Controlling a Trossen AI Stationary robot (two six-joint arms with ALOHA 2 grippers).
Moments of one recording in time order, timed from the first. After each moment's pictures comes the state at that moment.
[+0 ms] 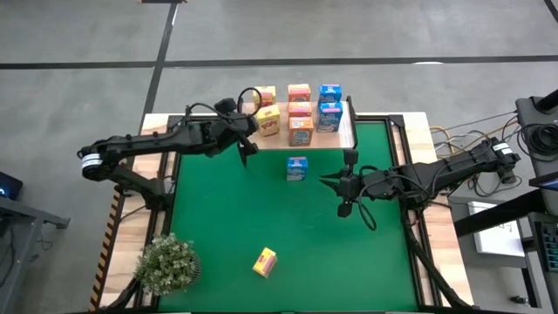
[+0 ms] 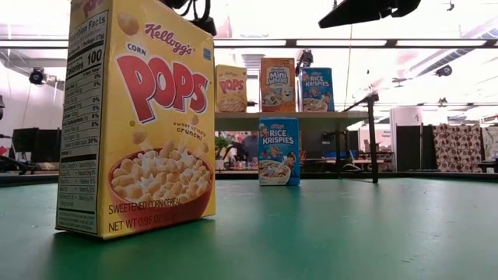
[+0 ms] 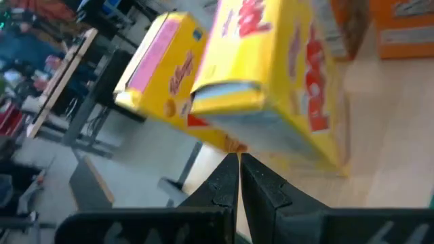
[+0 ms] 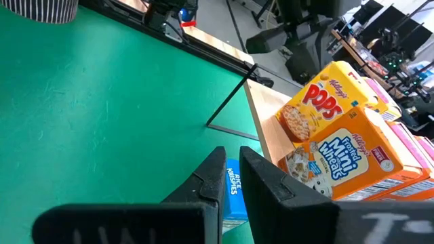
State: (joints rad) left arm 0.30 1.38 1.12 -0.35 -0.65 0.36; right arm 0.25 1.07 0.82 -0.15 0.52 -0.34
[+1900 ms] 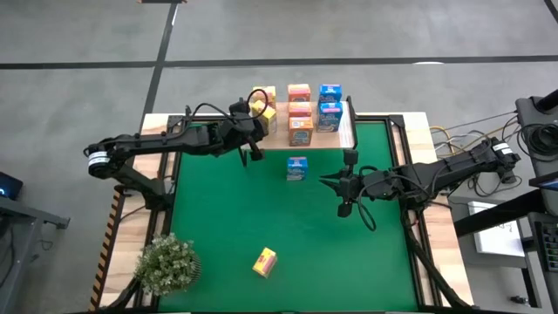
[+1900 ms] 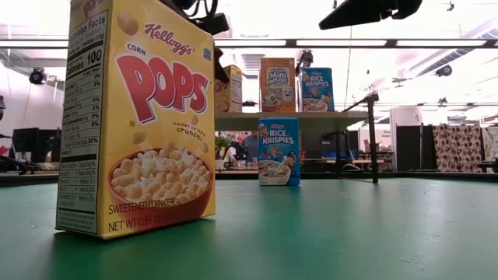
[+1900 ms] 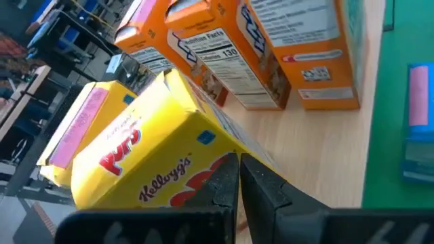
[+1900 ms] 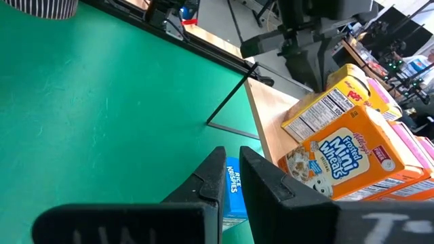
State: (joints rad) left arm 0.29 1.44 1.14 -0.26 -0.46 0.40; right arm 0.25 1.07 0.82 -0.15 0.52 -0.35
